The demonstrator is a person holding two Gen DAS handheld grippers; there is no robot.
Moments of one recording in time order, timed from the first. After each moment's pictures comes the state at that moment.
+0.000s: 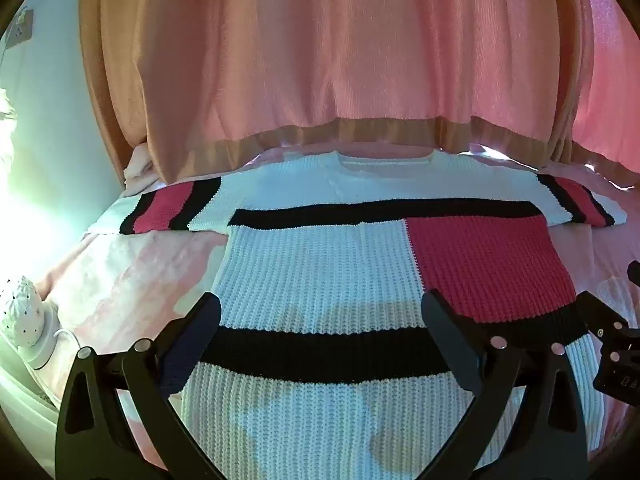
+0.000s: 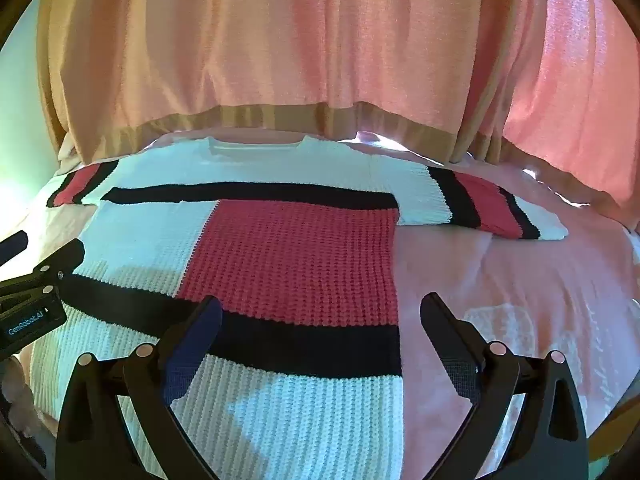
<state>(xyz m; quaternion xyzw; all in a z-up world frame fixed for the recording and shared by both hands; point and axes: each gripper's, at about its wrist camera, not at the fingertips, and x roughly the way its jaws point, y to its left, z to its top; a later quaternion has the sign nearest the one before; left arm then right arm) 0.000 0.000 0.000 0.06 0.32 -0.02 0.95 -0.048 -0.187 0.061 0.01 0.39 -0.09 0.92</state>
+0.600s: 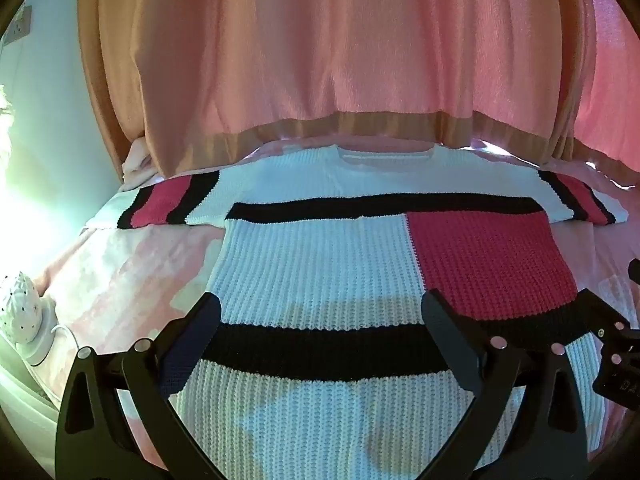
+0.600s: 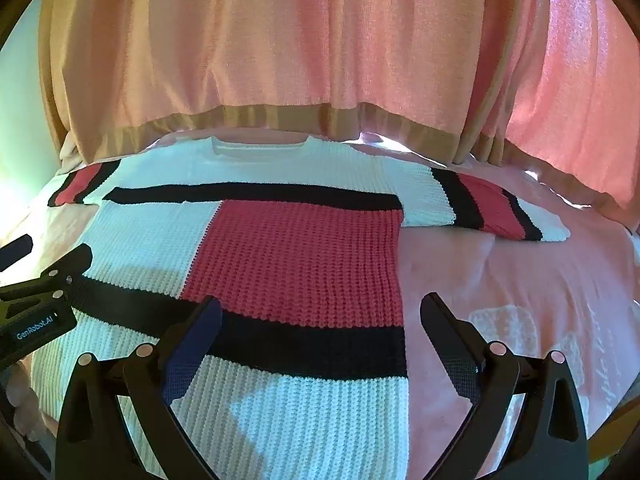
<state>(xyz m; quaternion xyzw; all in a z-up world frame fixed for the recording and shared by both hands) 0.001 0.000 -0.009 0.06 0.33 -0.02 0.94 -0.046 -0.181 0.063 0.01 0.39 -0.09 0.92</state>
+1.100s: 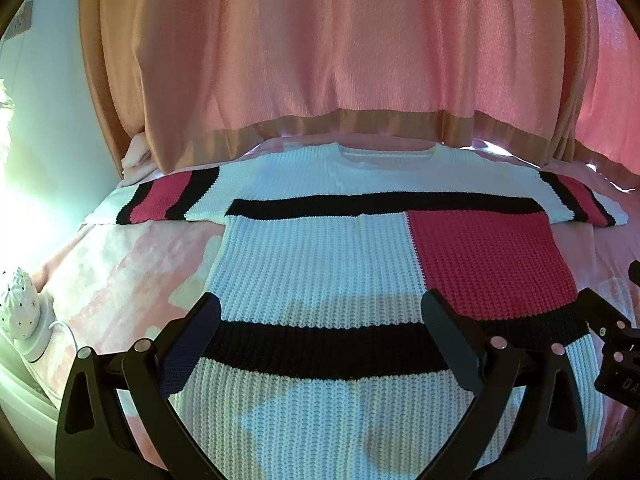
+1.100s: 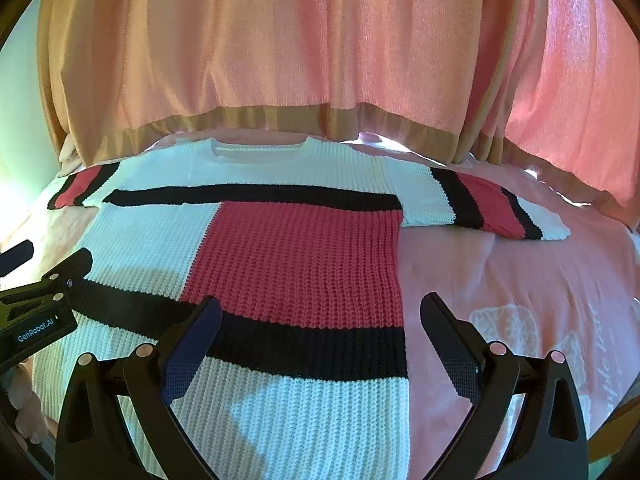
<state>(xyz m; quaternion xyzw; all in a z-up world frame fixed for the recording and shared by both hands) 0.000 0.002 -0.010 0.06 0.33 -0.02 0.94 -0.046 -0.183 0.063 0.02 0.39 -0.09 0.92</state>
